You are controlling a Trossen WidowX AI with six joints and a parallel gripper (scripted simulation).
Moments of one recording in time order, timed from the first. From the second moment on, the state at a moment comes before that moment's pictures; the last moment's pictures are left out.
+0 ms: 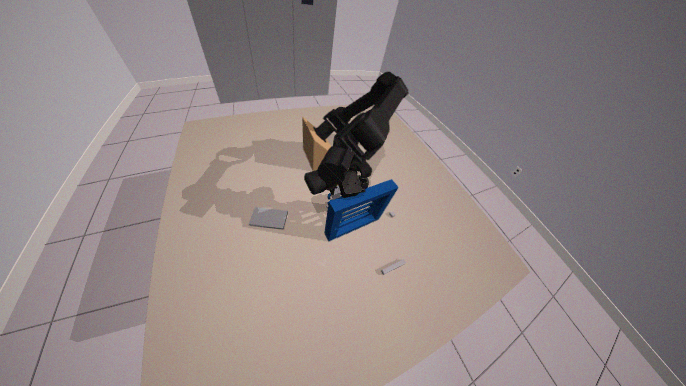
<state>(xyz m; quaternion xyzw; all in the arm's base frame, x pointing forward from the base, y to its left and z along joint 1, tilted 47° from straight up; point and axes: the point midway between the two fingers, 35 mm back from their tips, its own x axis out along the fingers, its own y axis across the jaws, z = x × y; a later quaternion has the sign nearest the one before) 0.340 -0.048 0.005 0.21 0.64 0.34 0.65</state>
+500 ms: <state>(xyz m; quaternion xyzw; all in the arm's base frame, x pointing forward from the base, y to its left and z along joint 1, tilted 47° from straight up) 0.340 -0.048 0.005 0.36 0.71 0.18 0.58</state>
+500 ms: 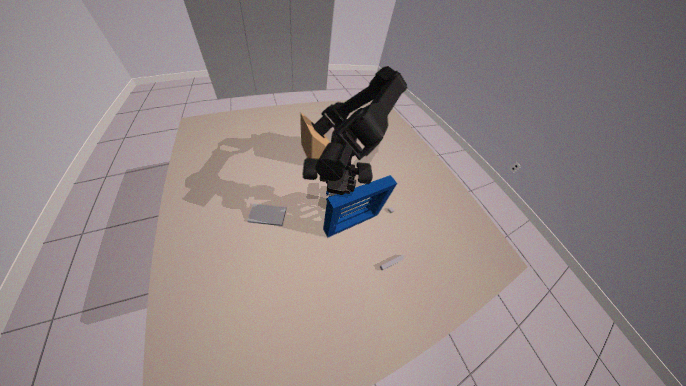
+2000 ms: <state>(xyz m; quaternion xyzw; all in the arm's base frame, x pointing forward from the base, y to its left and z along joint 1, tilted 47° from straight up) 0.339 -0.049 0.004 0.65 0.65 -0.33 0.21</state>
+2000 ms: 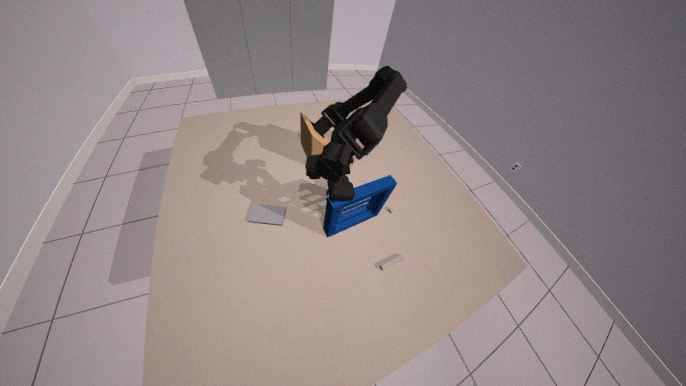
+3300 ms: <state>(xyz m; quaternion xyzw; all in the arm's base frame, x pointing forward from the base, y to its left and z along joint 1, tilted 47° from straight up) 0.340 -0.048 0.005 0.34 0.70 0.21 0.60</state>
